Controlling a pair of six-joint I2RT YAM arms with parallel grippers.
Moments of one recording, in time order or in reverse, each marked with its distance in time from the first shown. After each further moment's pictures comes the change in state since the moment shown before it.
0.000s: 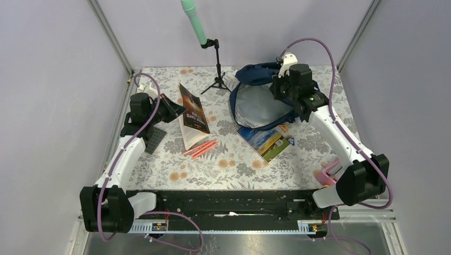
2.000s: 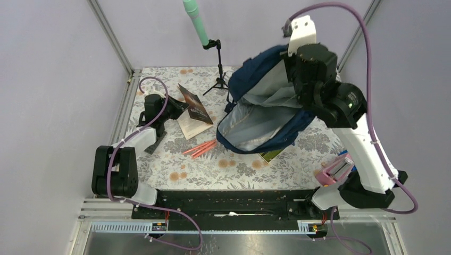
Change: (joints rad) left arm -0.037 0.339 -0.083 0.441 -0.171 -0.240; right arm 0.440 -0.050 0.716 -0.591 0.806 -0.221
